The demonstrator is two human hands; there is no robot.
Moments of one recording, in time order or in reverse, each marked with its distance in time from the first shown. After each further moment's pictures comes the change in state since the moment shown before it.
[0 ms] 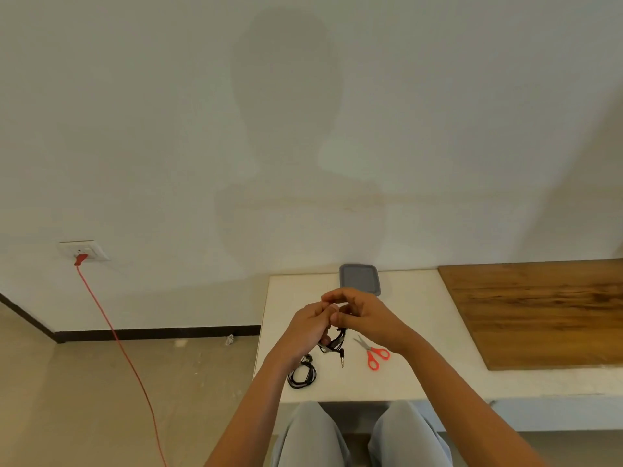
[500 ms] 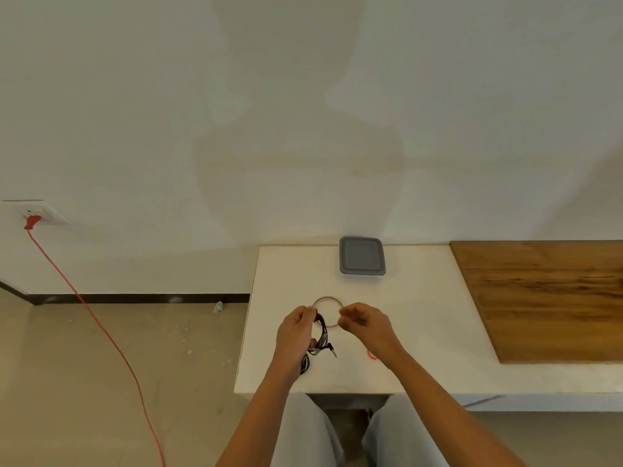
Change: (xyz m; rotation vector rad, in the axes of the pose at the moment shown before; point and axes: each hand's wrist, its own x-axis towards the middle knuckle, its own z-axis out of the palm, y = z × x) left_hand 0.069 -0.079 0.015 -0.177 0.274 -0.280; right_hand 0.047 0.148 0.016 -0.059 0.240 0.345
